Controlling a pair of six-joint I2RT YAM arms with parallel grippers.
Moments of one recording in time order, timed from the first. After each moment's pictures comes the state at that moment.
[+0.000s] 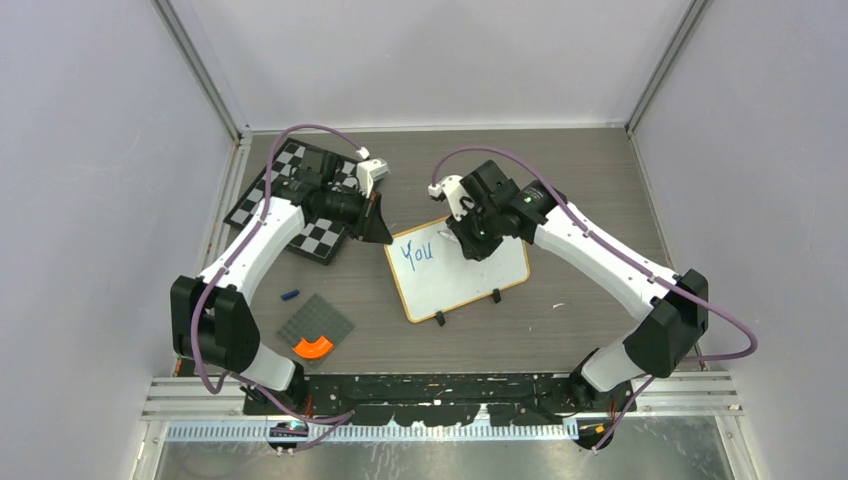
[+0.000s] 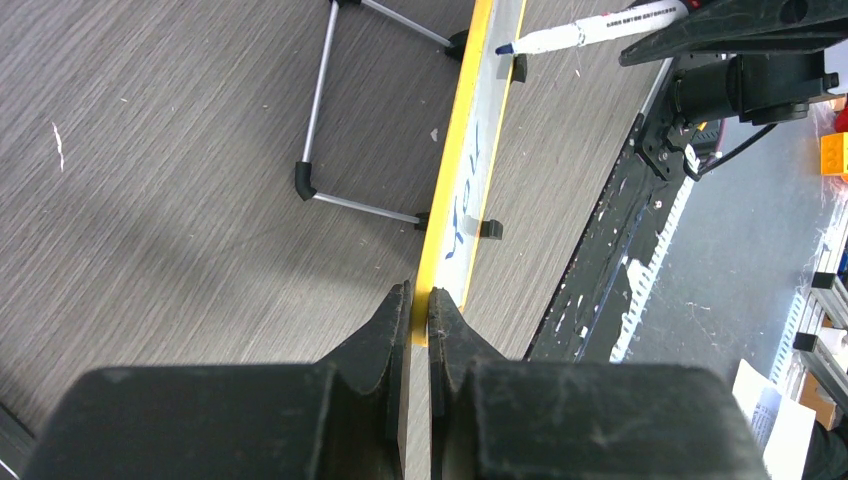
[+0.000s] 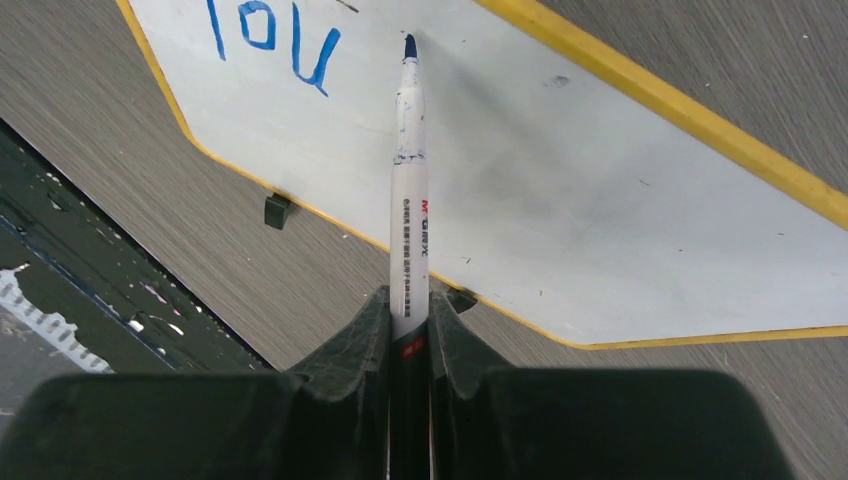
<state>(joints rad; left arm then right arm) -0.29 1.50 1.28 -0.76 0.82 0.21 0.73 1.50 1.43 -0.95 -0.09 -0.12</state>
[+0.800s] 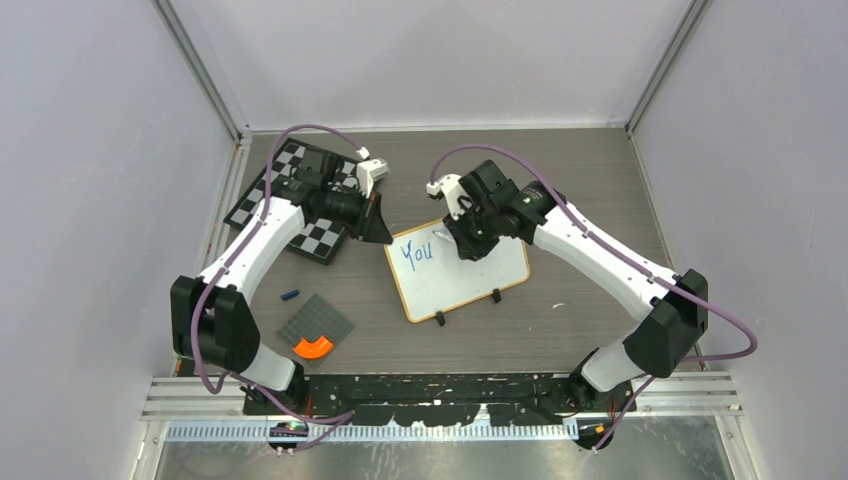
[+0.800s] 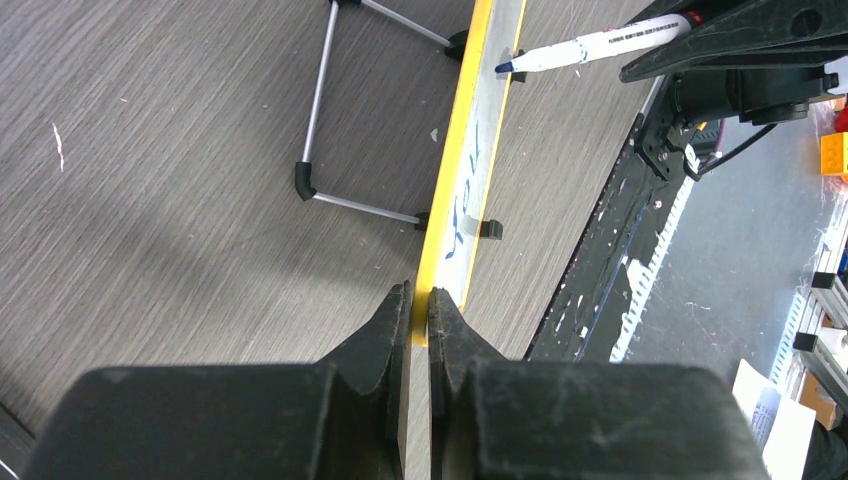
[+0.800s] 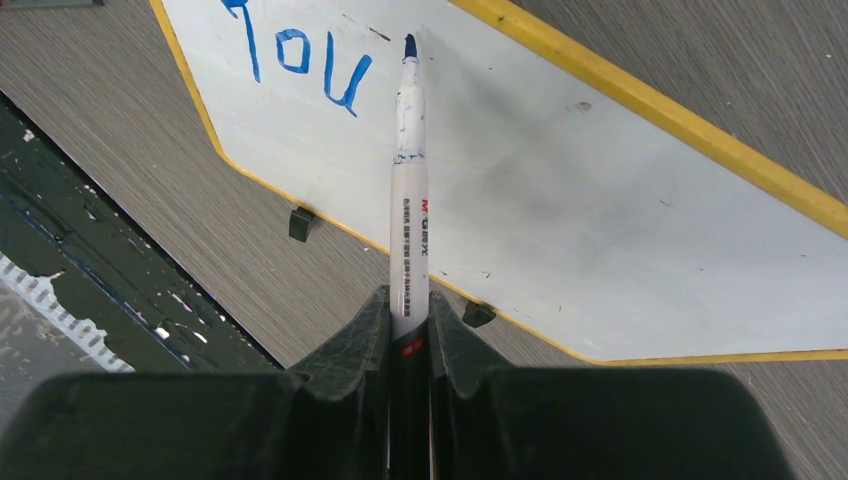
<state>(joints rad) -0.29 1.50 1.28 -0.76 0.82 0.21 0.72 1.50 1.43 -0.92 -0.13 -0.08</state>
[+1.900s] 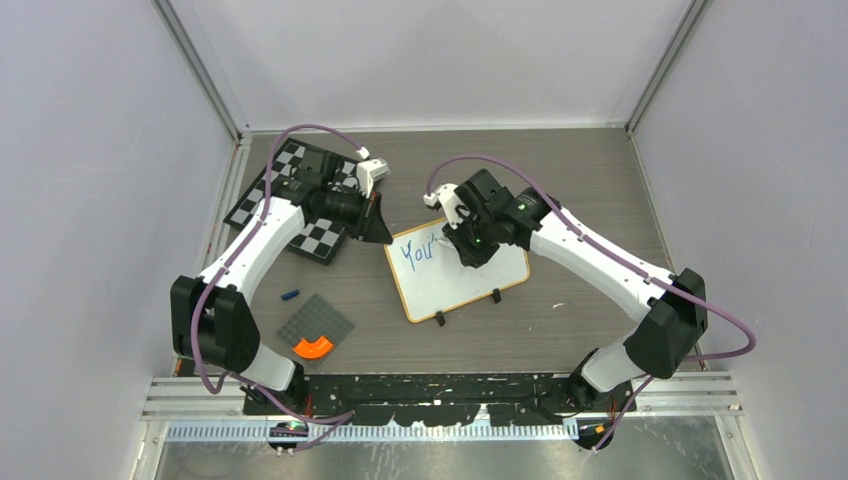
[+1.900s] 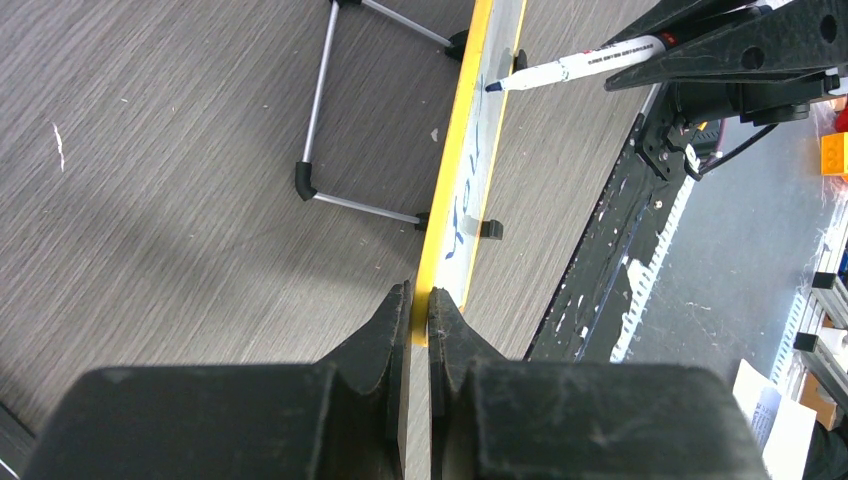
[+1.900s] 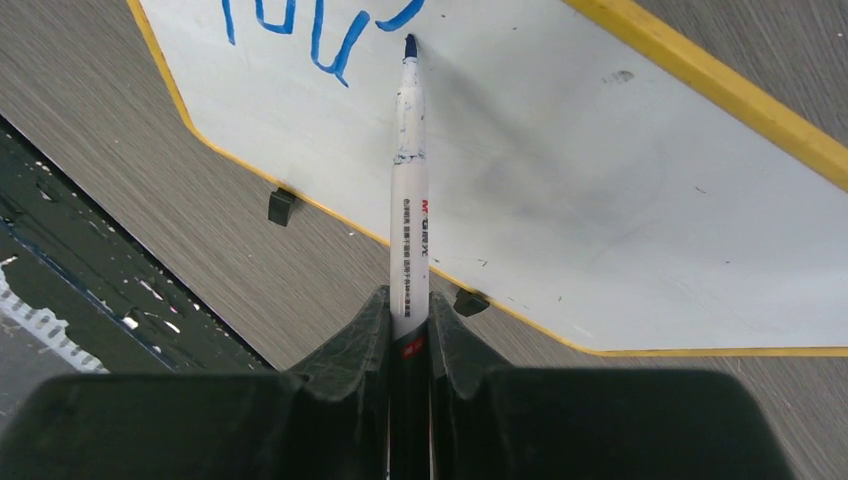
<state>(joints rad) -0.29 1.50 1.28 -0.76 0.82 0.21 0.75 1.50 1.39 -0.92 -0.09 -0.10</state>
